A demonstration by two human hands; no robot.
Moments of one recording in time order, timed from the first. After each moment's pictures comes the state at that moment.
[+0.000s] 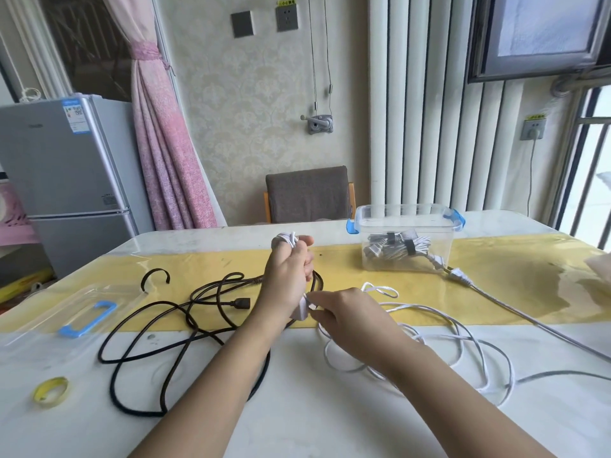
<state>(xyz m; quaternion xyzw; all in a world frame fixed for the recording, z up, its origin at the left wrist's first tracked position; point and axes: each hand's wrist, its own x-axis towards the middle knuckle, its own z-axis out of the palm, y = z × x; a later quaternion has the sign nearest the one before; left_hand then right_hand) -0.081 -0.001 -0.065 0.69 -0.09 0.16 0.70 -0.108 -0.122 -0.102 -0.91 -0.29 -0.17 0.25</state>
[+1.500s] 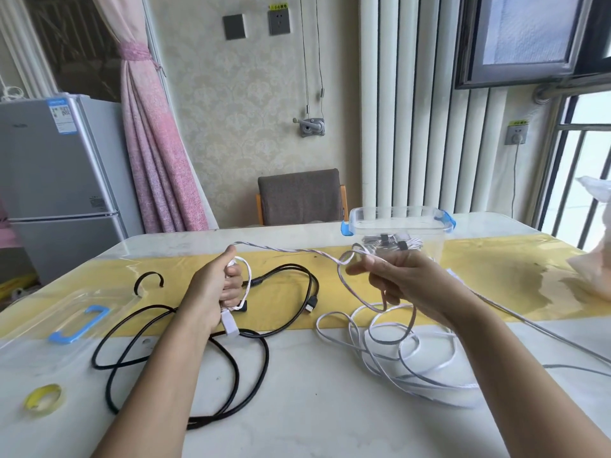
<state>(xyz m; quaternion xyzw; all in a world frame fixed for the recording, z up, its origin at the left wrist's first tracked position) -0.068 0.091 -0.064 0.66 0.10 0.03 0.75 -0.107 -0.188 -0.056 -0.75 -0.19 0.01 0.64</state>
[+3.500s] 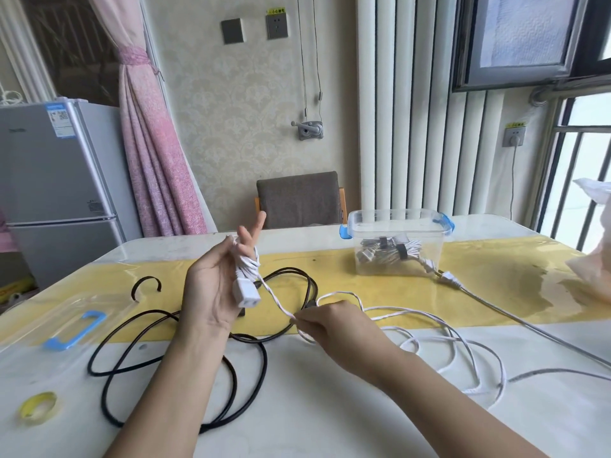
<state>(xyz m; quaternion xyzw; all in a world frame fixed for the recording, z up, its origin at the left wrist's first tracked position) -0.083 0.075 -0.051 0.17 -0.16 -0.10 0.97 -0.111 -0.114 -0.112 -0.90 -0.30 -0.15 0.26</state>
